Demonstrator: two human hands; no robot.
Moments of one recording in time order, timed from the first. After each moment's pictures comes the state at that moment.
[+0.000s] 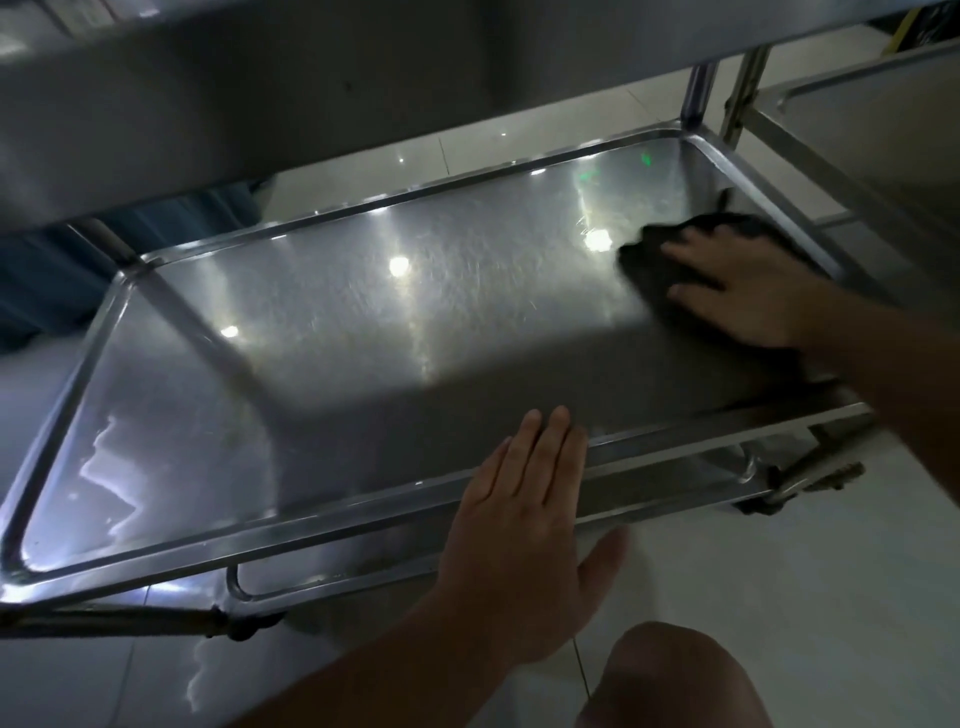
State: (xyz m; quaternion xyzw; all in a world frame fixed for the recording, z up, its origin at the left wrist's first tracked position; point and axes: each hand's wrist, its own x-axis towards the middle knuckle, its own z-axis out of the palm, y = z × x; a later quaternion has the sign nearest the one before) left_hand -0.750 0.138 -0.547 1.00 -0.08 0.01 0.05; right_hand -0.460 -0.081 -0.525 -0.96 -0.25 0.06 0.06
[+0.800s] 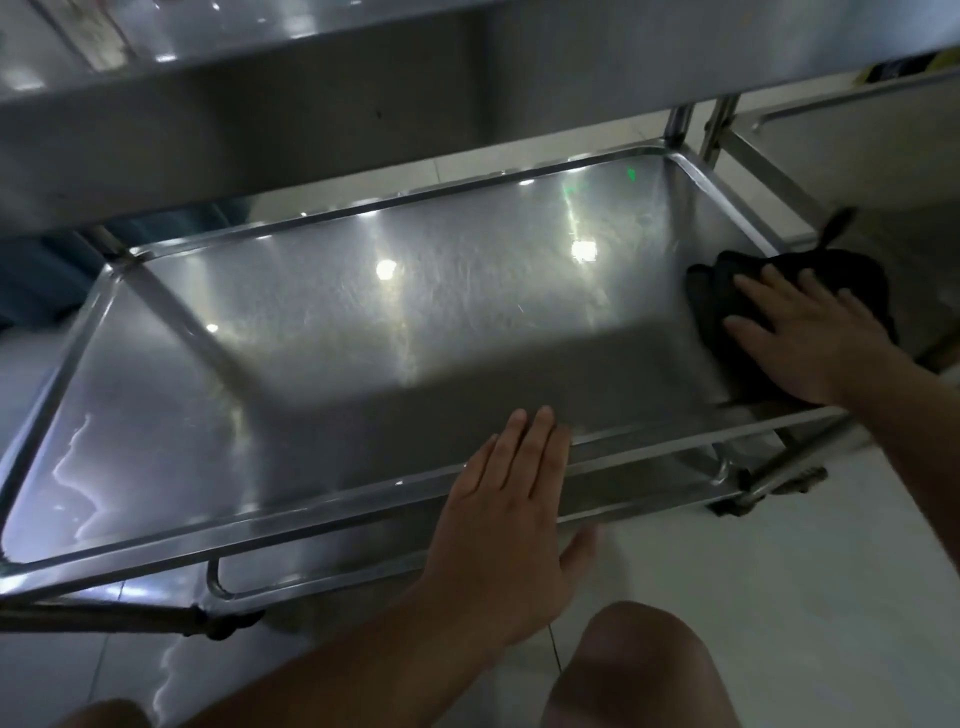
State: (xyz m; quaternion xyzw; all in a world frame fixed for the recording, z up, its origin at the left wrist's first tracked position) left_hand -0.749 0.138 -0.552 0.99 -0.08 0.00 0.07; right_hand -0.515 -0.133 -0.522 -0.99 -0.10 0.11 0.01
